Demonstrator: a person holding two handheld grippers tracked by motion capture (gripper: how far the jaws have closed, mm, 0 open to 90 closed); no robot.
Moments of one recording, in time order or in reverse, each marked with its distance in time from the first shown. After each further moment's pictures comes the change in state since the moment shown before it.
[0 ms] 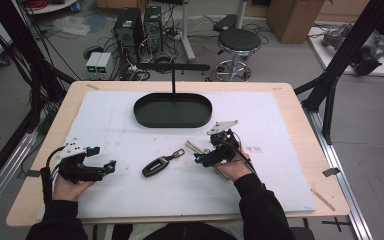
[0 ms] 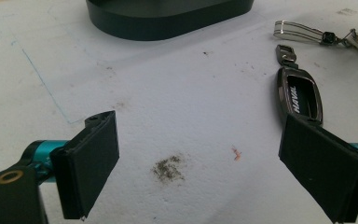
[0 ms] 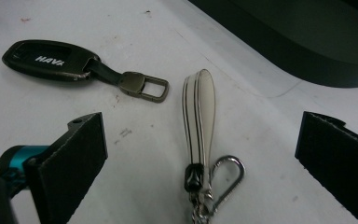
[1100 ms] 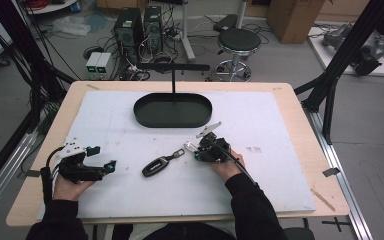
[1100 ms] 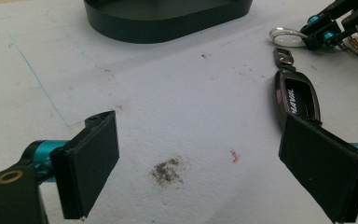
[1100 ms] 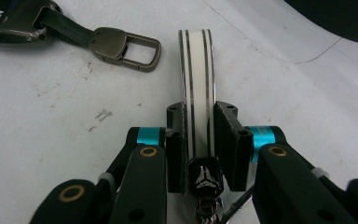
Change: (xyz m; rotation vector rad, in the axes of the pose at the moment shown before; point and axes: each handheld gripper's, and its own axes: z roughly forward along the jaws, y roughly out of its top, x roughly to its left) left arm 0.001 0.000 0.000 -0.007 -0.009 0.001; right arm 0.005 -0.001 0.036 0.182 -0.038 -0.003
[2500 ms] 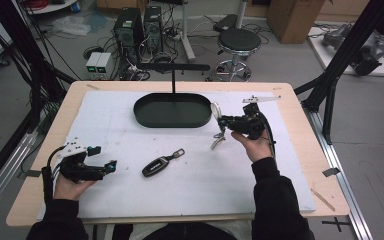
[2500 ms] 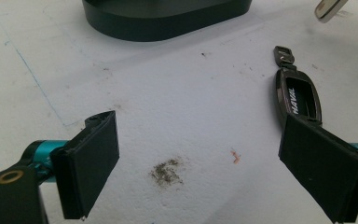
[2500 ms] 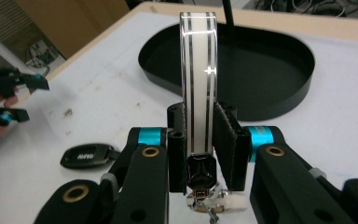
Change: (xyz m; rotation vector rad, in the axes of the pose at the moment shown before) left arm 0.001 0.000 0.003 0.006 -0.006 -0.006; right arm -0.068 0.006 -0.111 -0.391 0.125 0.325
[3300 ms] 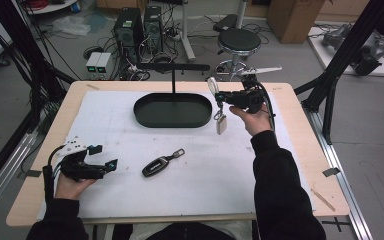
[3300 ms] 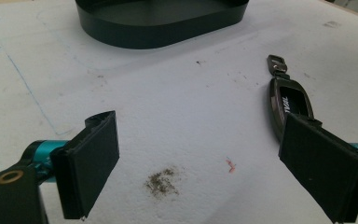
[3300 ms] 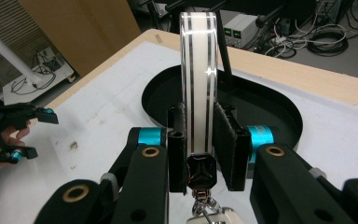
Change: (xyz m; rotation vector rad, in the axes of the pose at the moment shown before) left arm 0.003 0.001 0.003 -0.024 -0.032 -0.015; right arm -0.005 0.069 0.002 -0.016 0.026 -0.034
